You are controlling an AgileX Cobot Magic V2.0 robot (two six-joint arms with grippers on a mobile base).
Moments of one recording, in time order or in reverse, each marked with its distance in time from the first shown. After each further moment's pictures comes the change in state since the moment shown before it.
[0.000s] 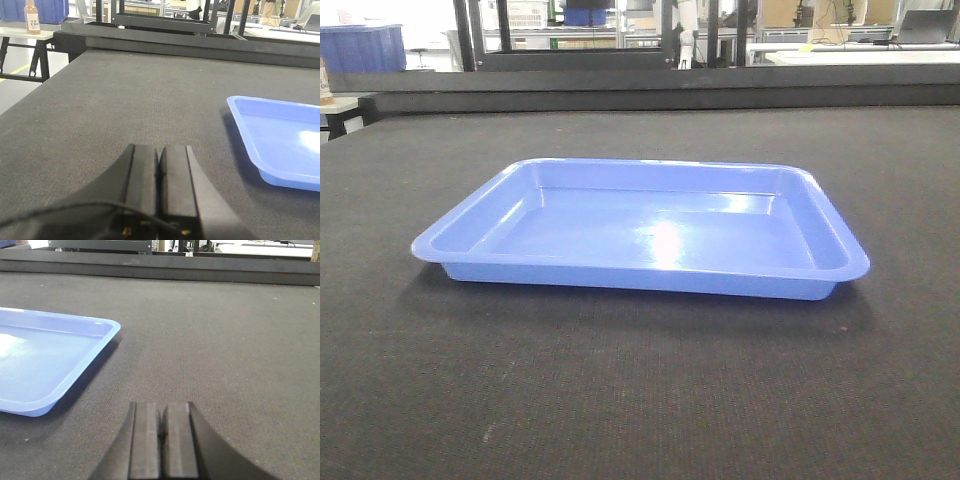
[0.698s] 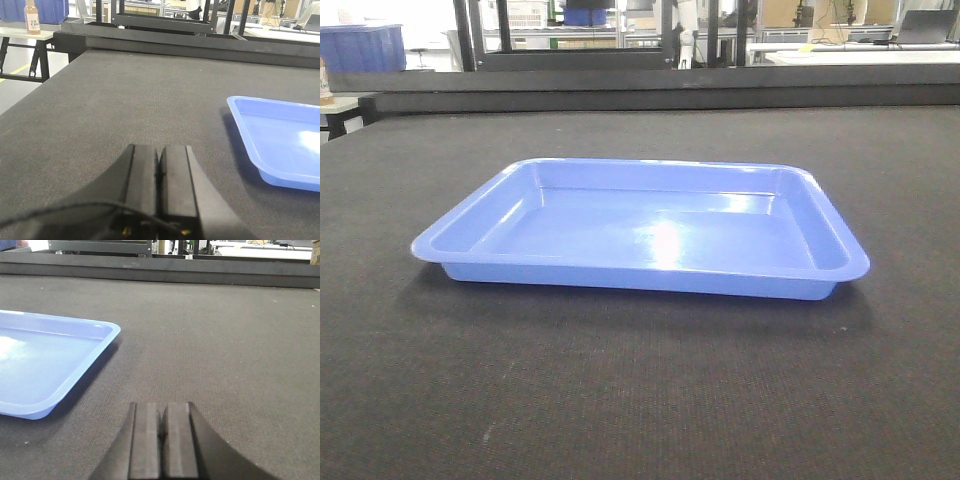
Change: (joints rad) left arm 0.000 0.000 0.000 0.000 0.000 0.000; right arm 0.000 0.000 0.000 0.000 -0.008 0.000
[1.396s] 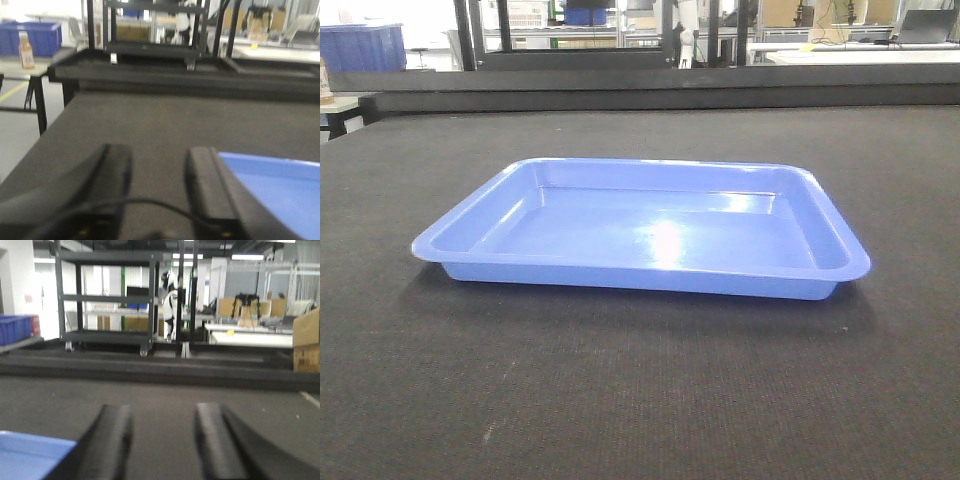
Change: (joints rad) left arm 0.000 0.308 -0.528 0.012 0.227 0.000; right arm 0.000 0.223 -0.473 0.000 0.012 0.000
